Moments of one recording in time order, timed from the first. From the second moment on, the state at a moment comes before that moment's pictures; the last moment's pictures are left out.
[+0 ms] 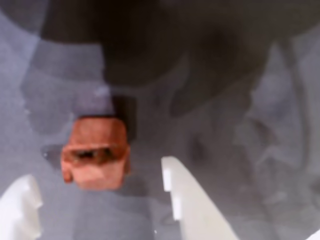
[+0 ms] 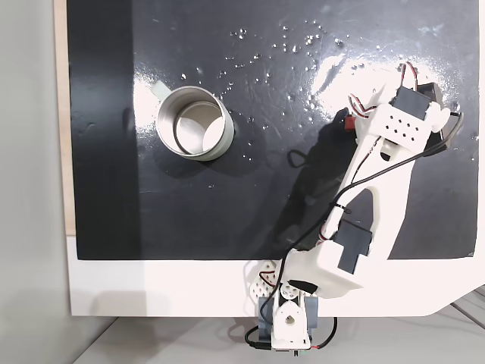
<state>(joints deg) 25.0 69.8 76.0 80.2 -35.6</state>
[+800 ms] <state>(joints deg) 24.9 67.3 74.9 79.6 -36.6</state>
